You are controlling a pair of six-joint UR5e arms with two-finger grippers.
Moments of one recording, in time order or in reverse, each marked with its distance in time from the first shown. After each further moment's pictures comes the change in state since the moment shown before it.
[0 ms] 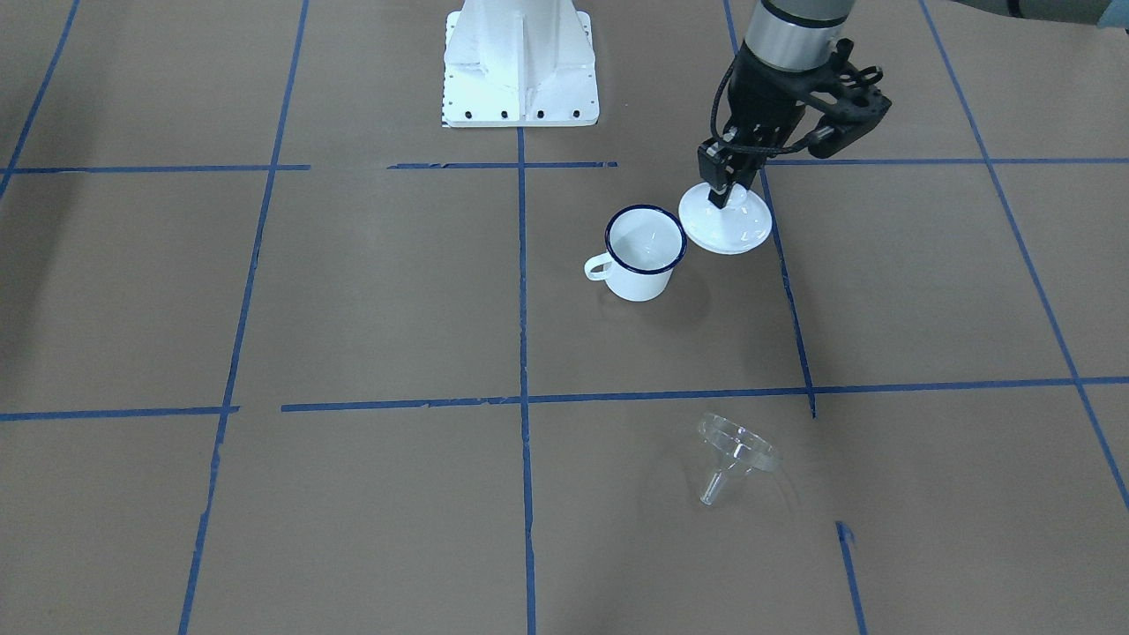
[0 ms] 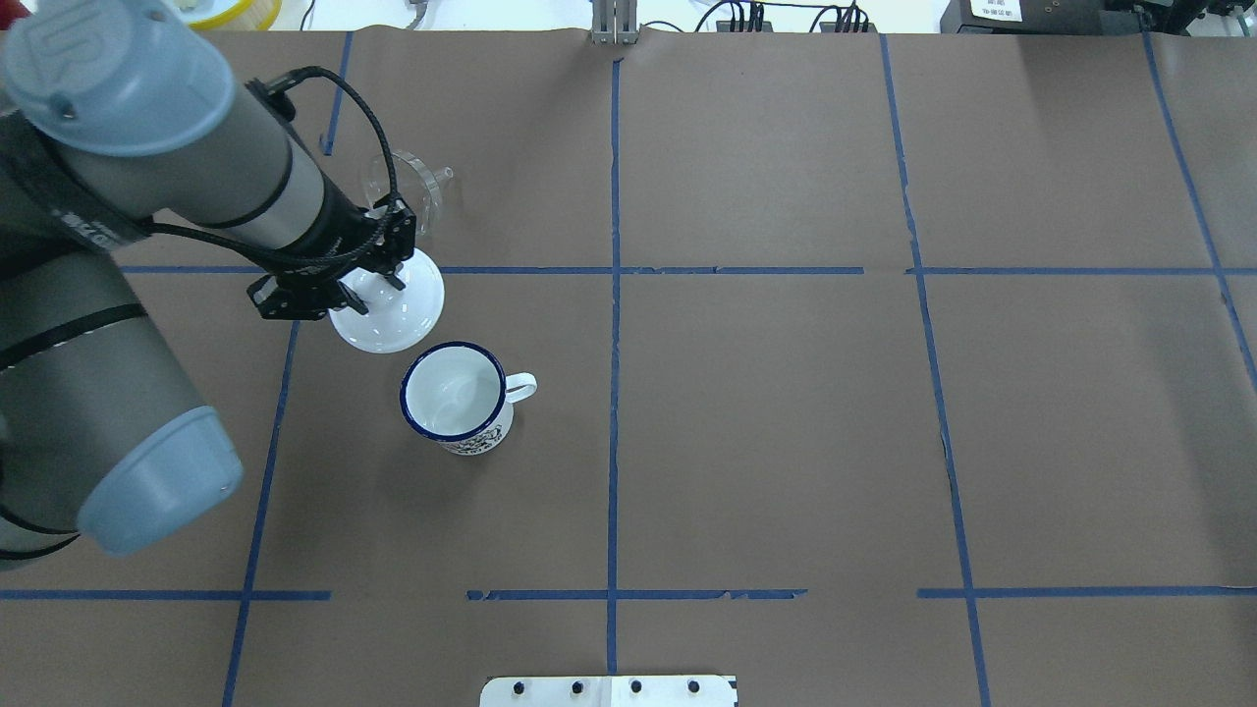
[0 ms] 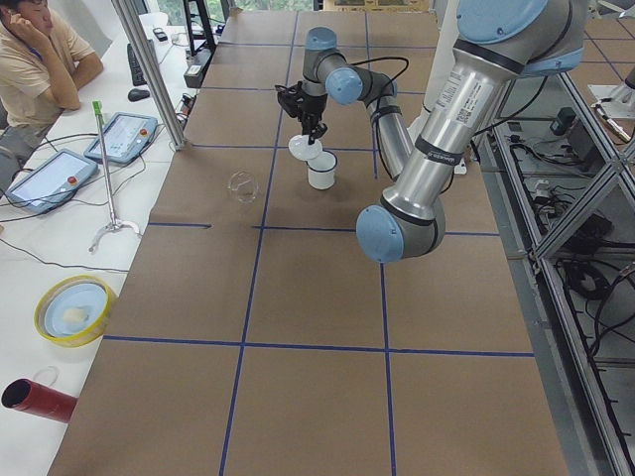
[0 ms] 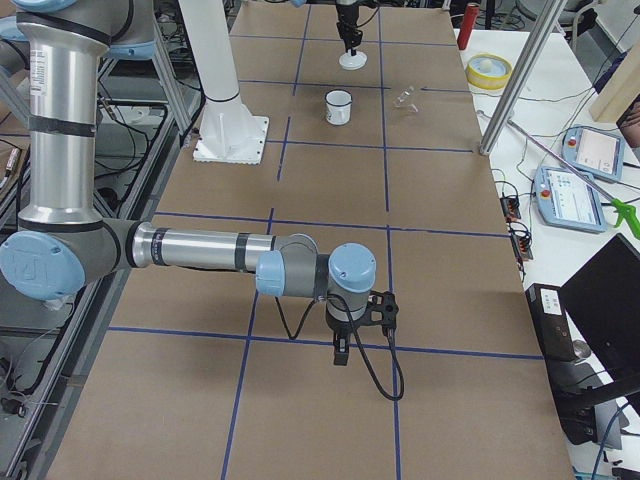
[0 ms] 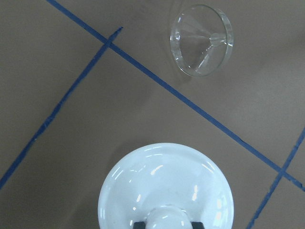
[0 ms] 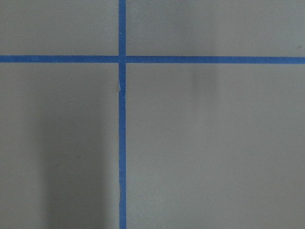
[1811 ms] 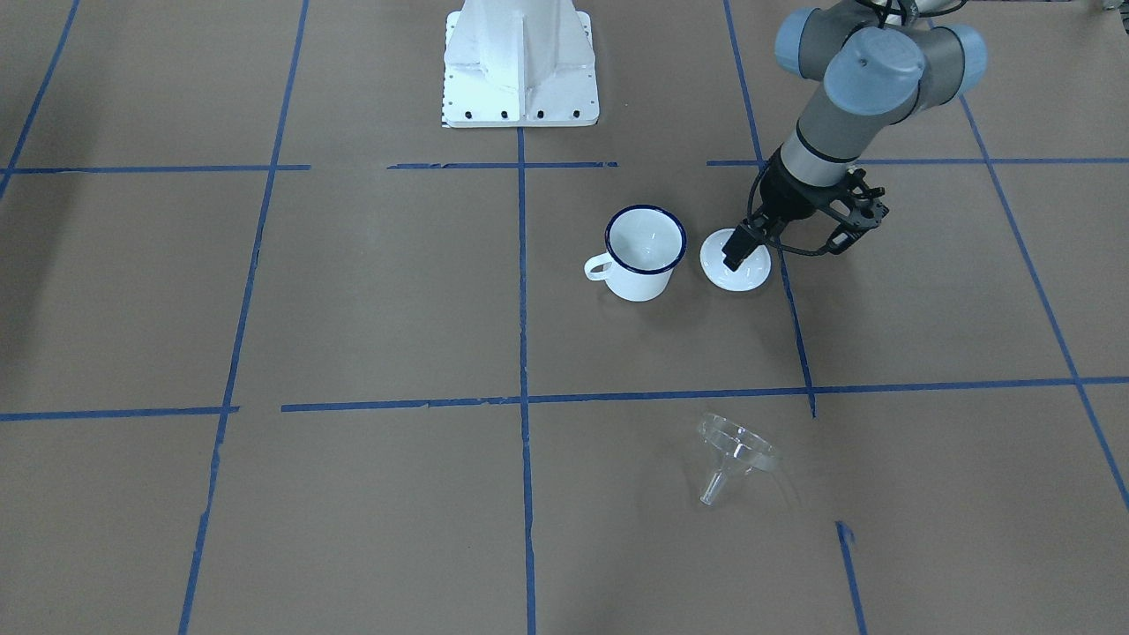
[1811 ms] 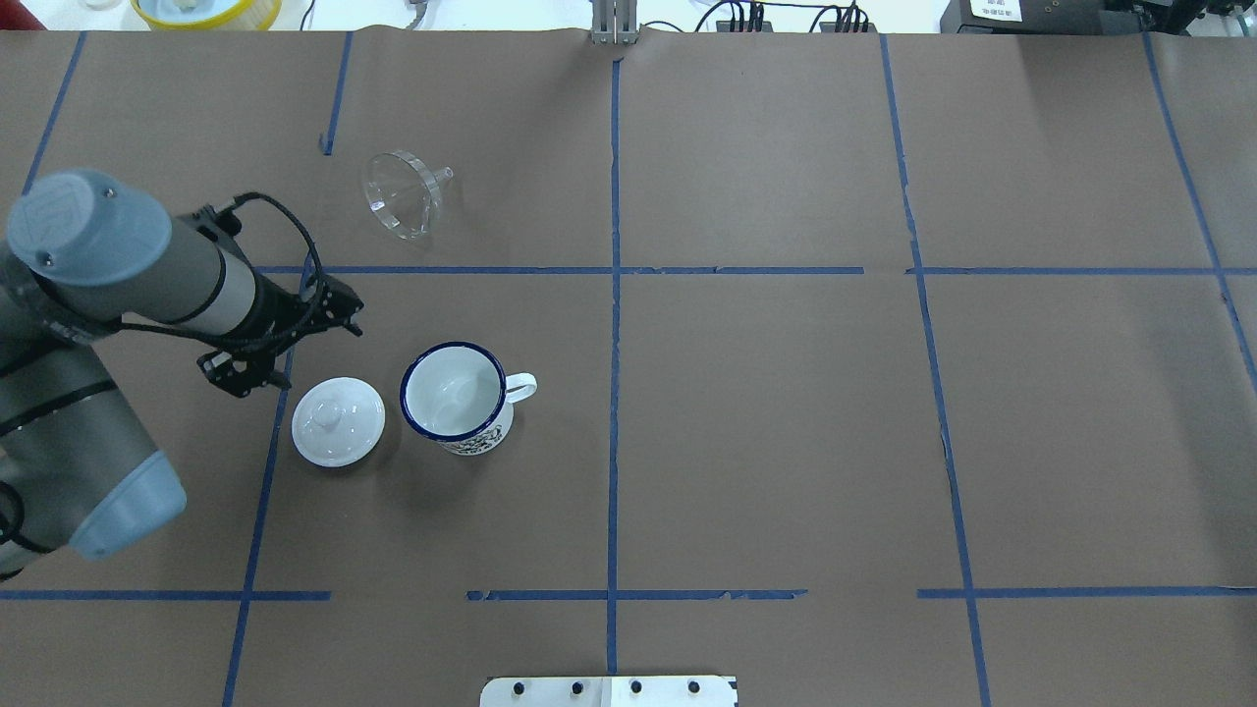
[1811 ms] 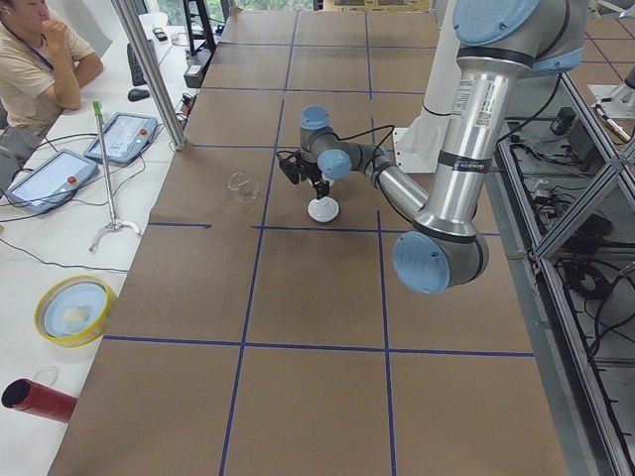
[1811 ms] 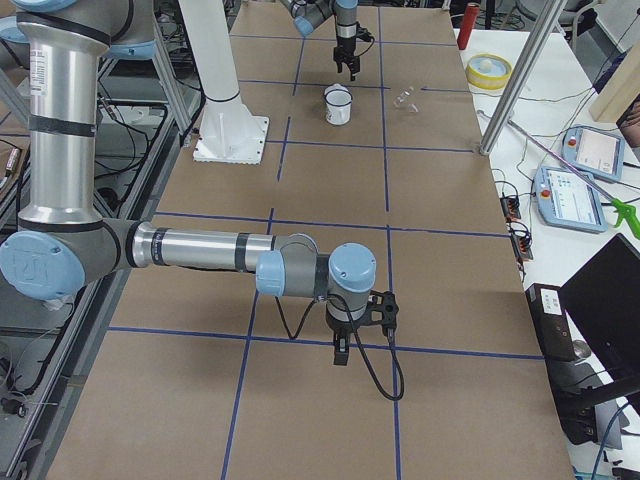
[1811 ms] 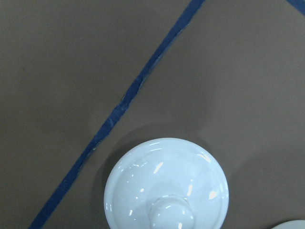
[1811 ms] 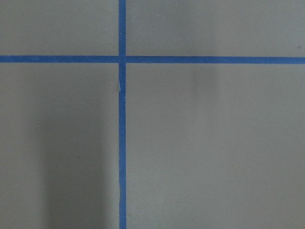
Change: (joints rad) left arm 0.004 0.161 0.304 -0.552 -0.033 -0.177; right arm 0.000 0.000 0.000 0.000 0.000 0.000
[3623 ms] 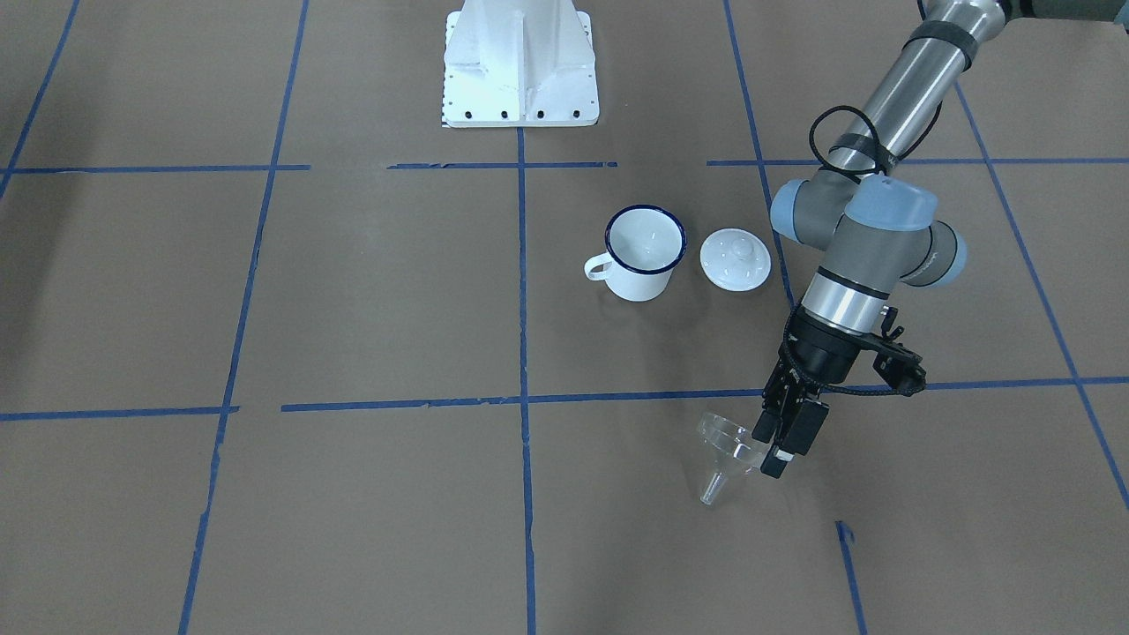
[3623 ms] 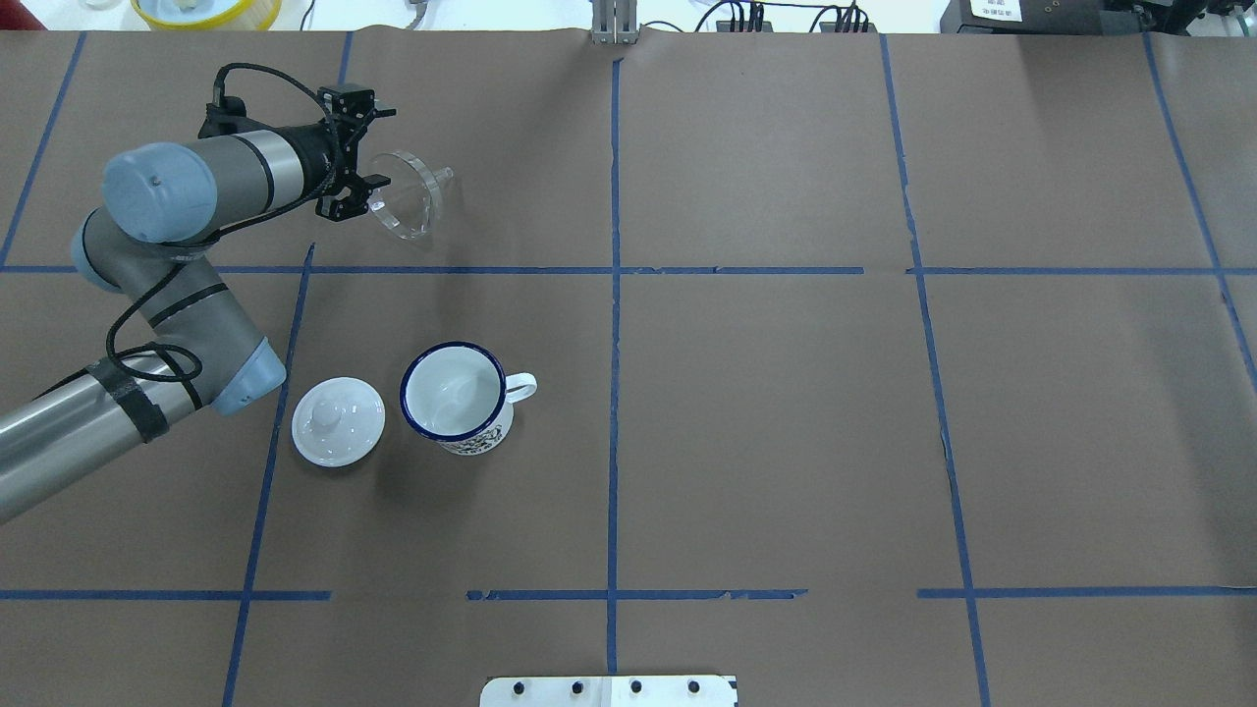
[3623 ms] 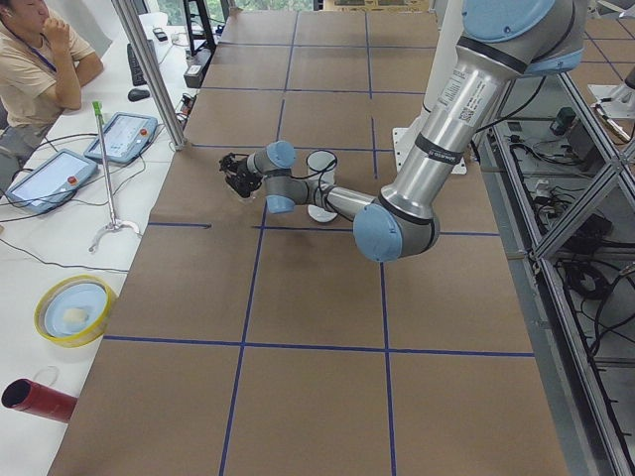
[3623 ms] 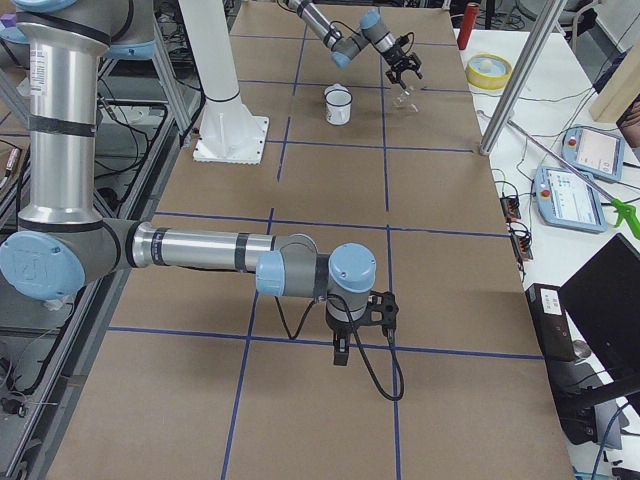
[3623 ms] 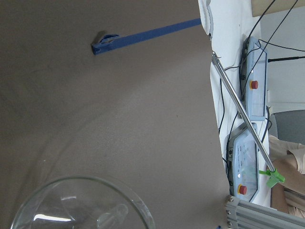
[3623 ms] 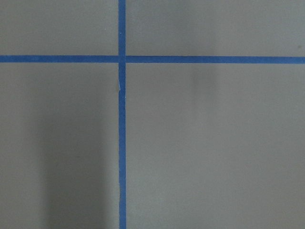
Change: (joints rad) left arm -0.050 -0.247 0.663 -0.939 0.405 -0.533; right arm 0.000 0.000 0.000 0.000 0.000 0.000
